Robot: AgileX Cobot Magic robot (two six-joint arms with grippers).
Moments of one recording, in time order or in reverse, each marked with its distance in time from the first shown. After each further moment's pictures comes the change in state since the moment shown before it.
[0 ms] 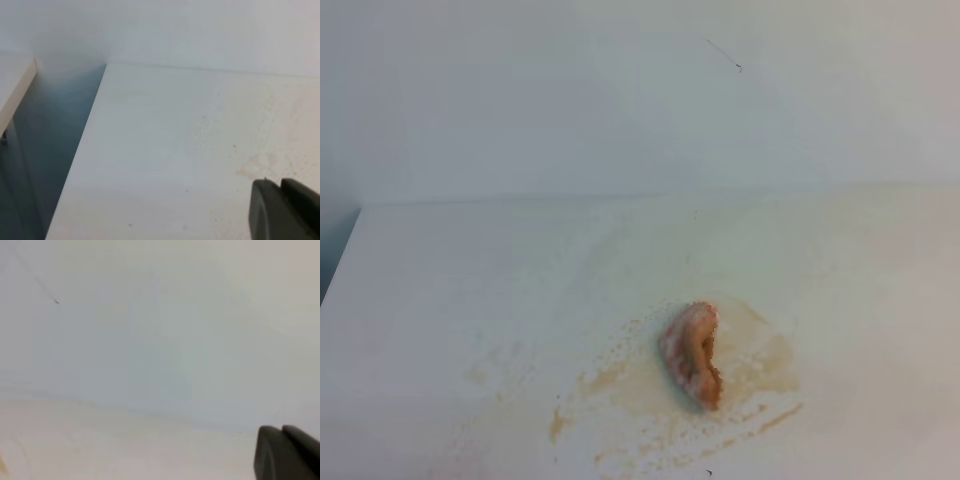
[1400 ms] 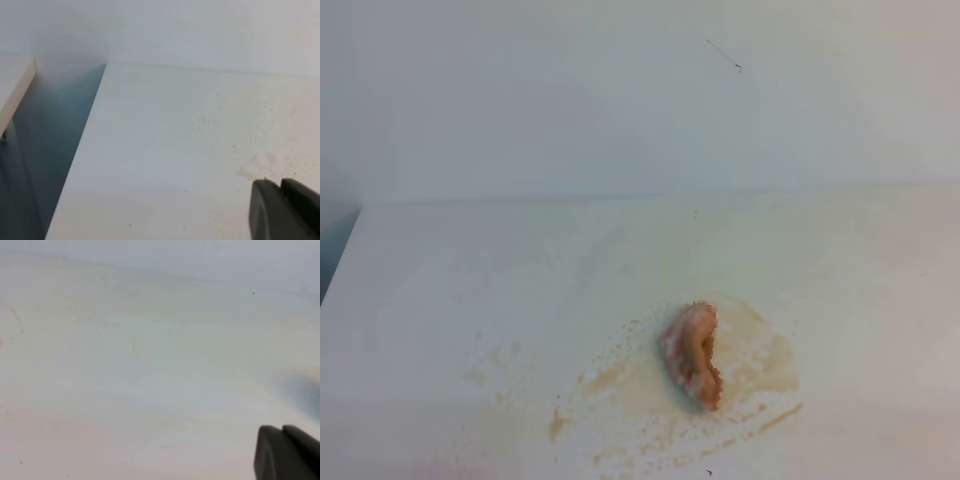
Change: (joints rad) left arm 0.000 0.000 0.000 0.000 -0.001 0.000; right arm -0.026 -0.057 0.214 -0.084 0.035 0.065
